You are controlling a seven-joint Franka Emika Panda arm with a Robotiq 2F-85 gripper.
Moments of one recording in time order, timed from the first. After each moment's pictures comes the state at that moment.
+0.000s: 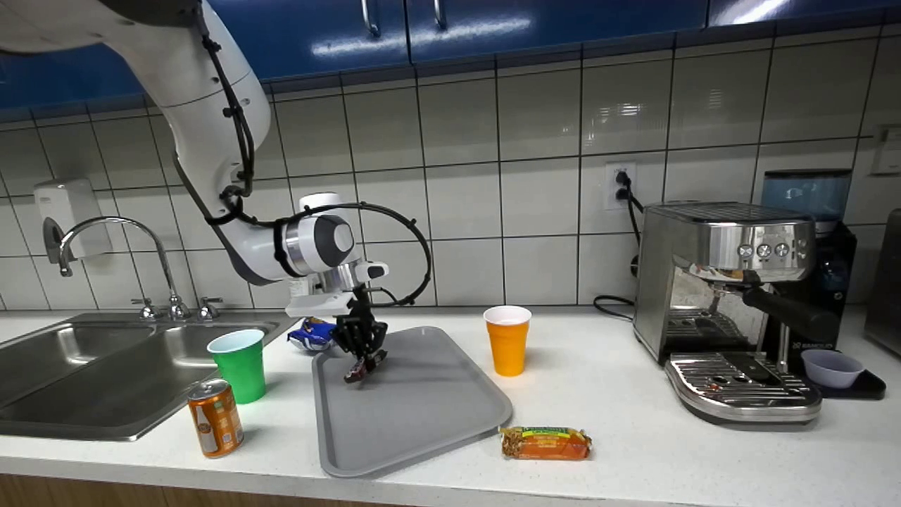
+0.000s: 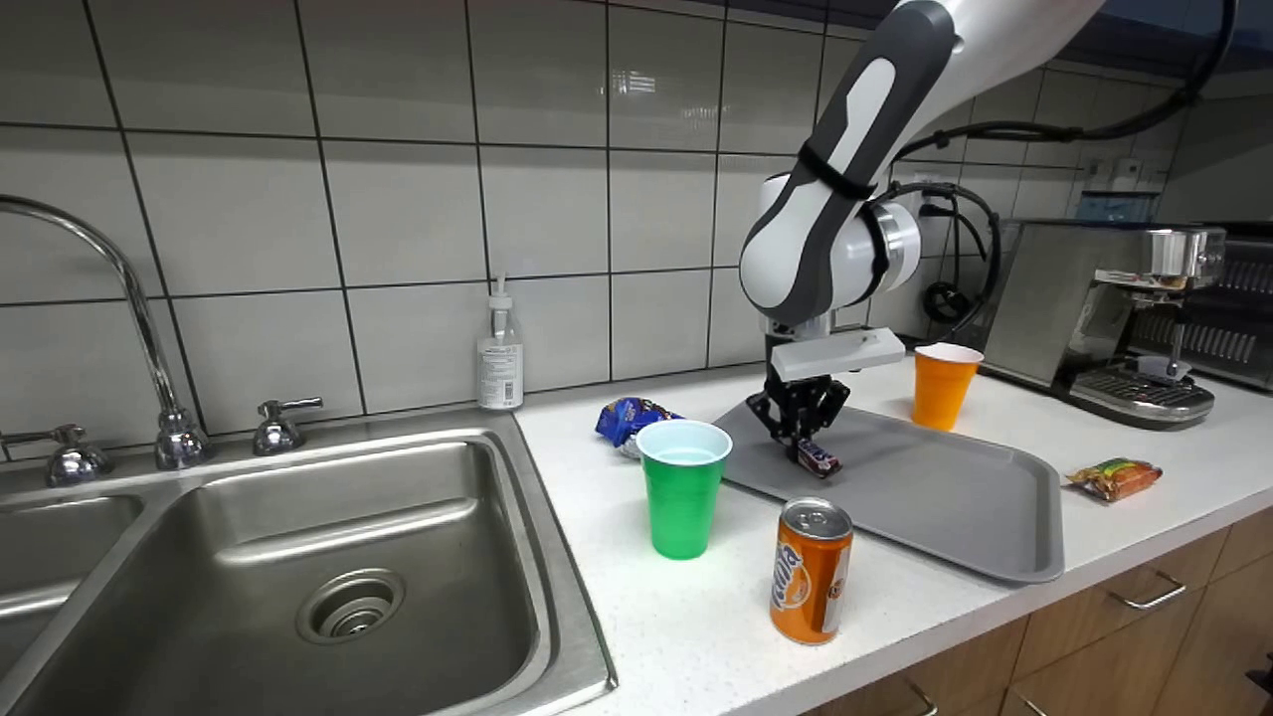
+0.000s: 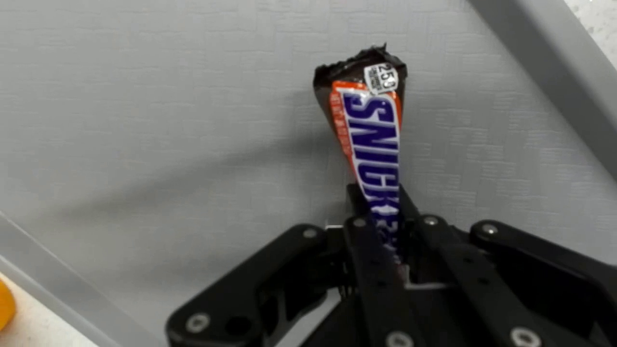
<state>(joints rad) 0.17 0.64 -0.13 -1.96 -0.13 2.58 0.27</state>
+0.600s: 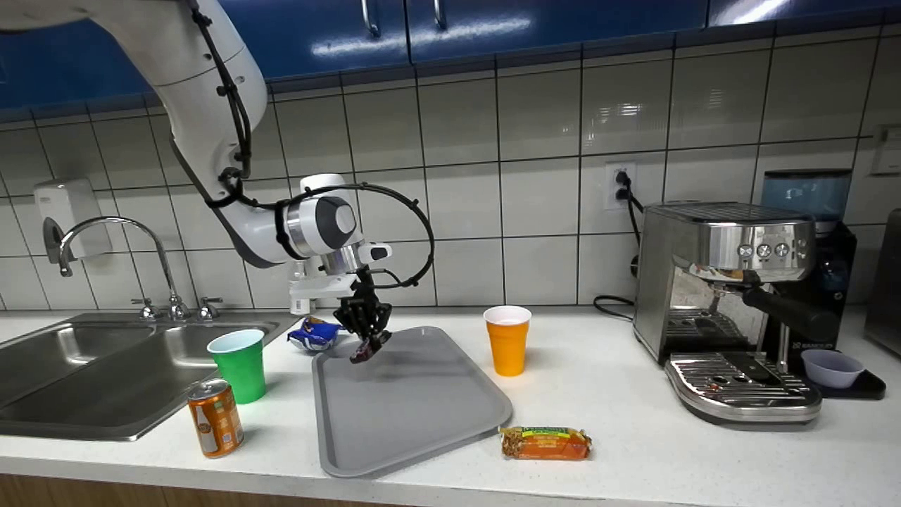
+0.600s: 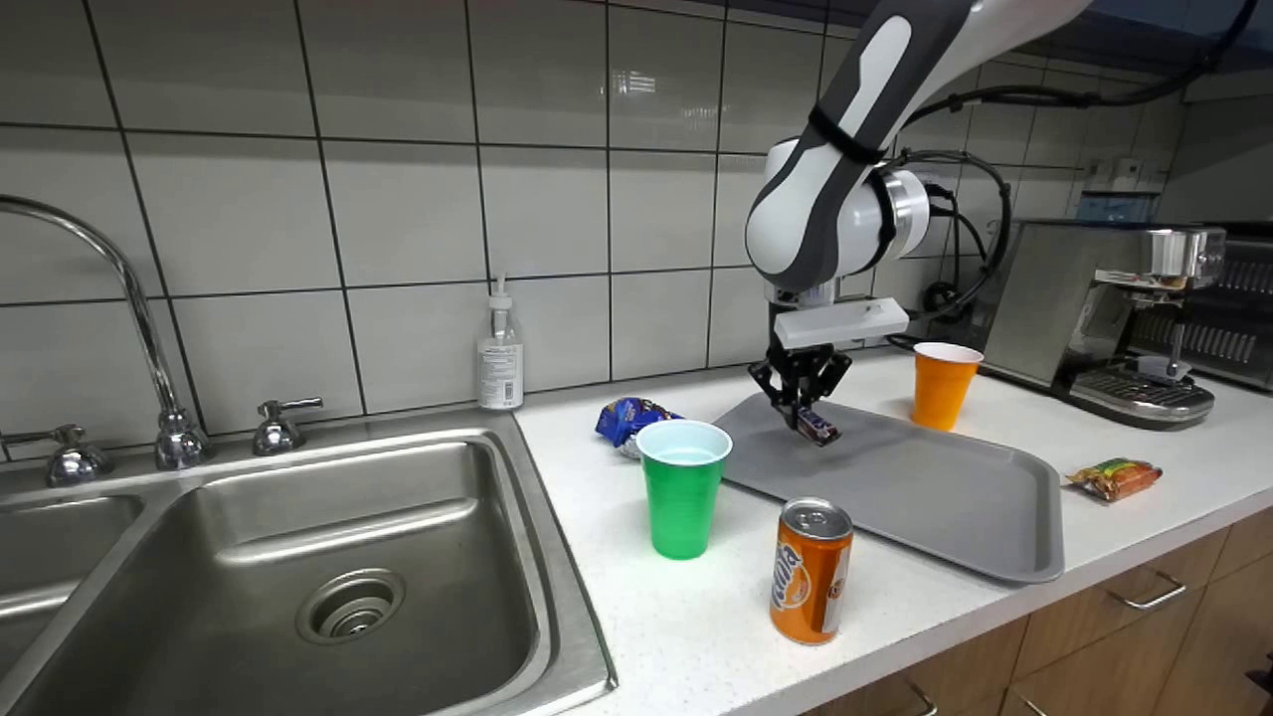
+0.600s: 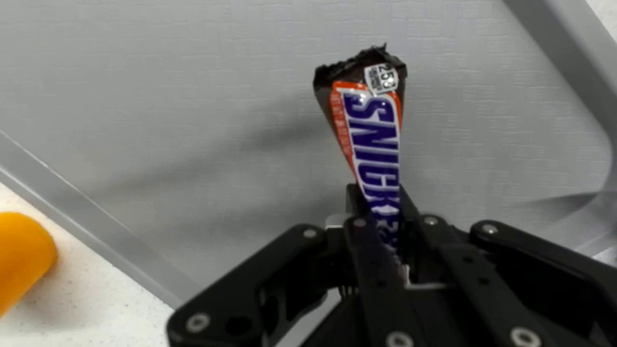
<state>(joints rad) 0.17 0.58 -0.15 -1.96 -0.13 2.58 0.27</state>
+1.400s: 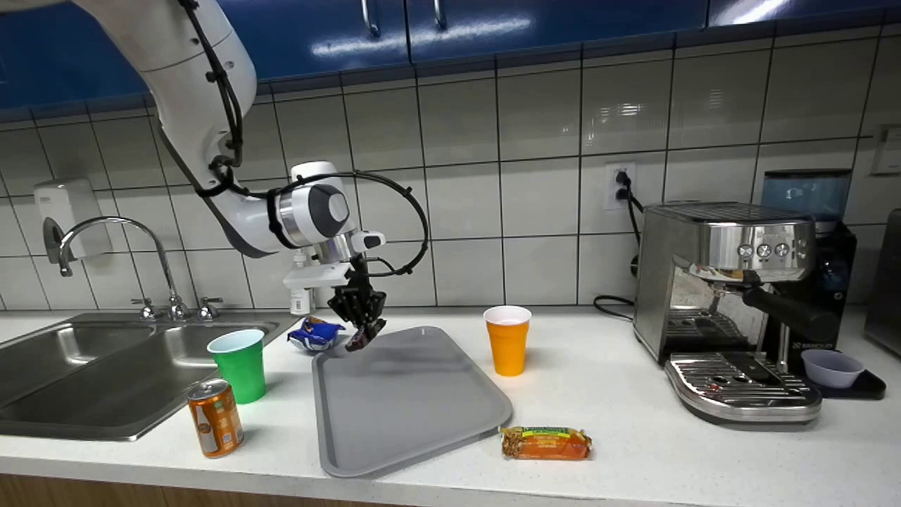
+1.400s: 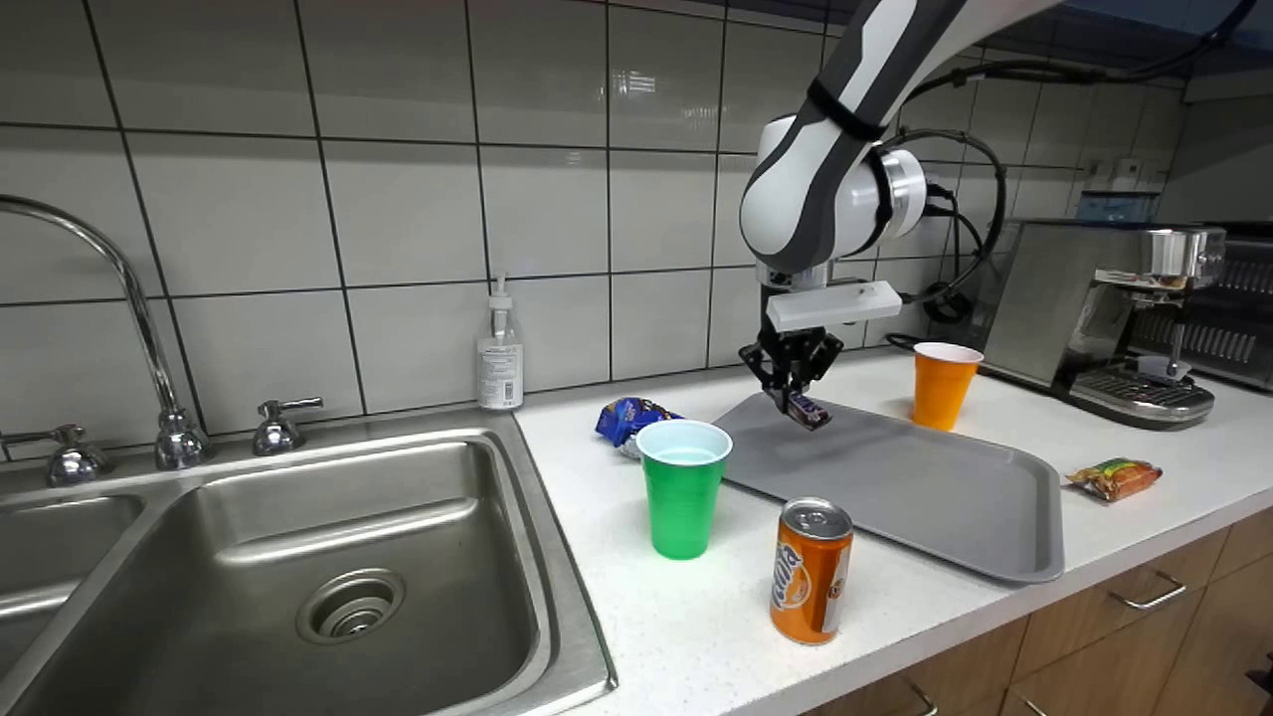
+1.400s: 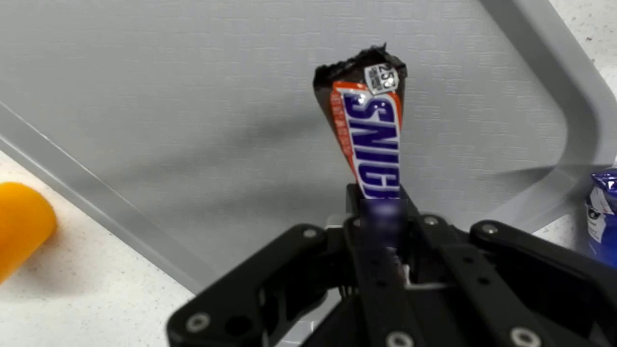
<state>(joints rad) 0.18 0.54 -0.15 -1.96 -0.14 2.58 0.27</state>
